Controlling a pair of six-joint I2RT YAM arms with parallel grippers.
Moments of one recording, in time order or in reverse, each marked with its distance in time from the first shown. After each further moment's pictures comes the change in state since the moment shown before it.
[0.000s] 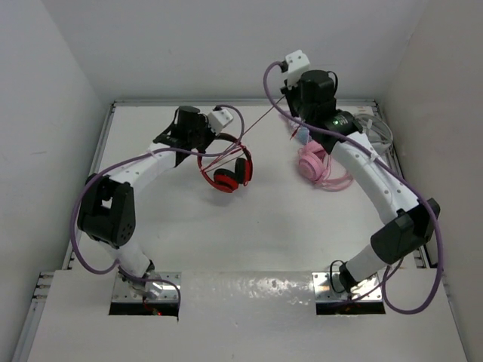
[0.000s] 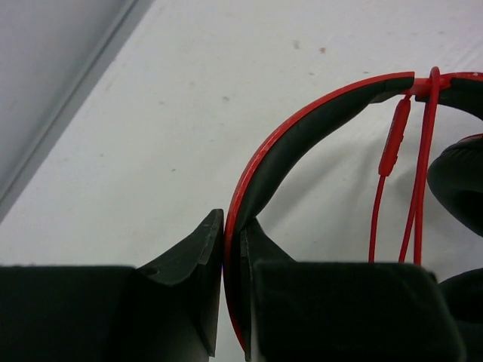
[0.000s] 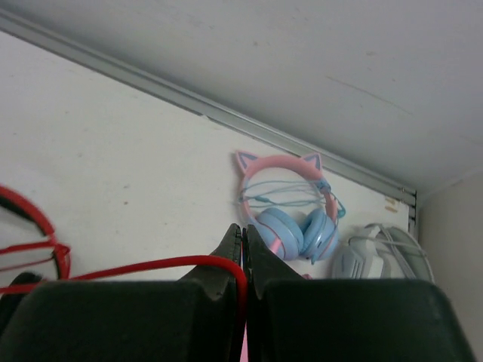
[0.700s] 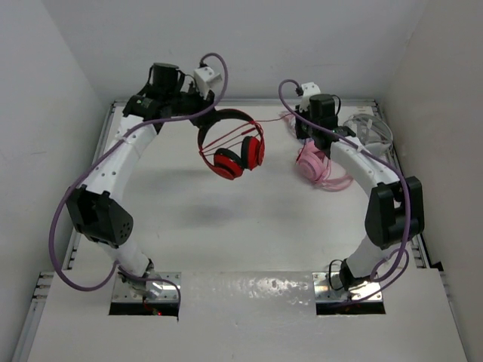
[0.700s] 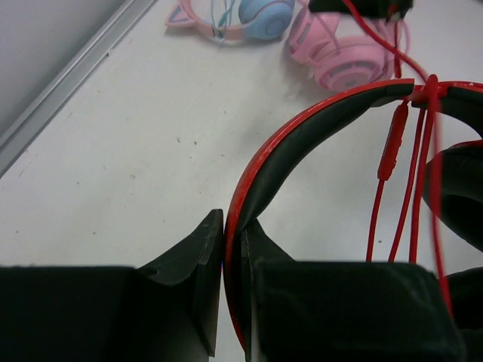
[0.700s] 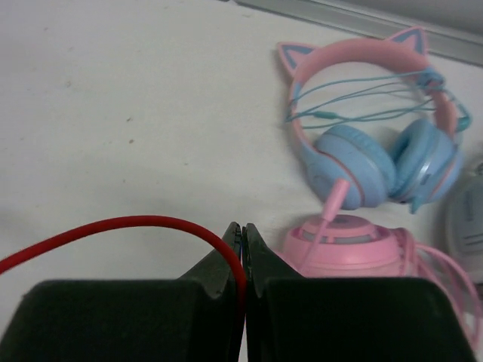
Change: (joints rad) left arm 0.061 -0.008 0.521 -0.558 0.487 -0.201; right arm -0.232 0.123 -0.279 0.171 -0.272 0.224
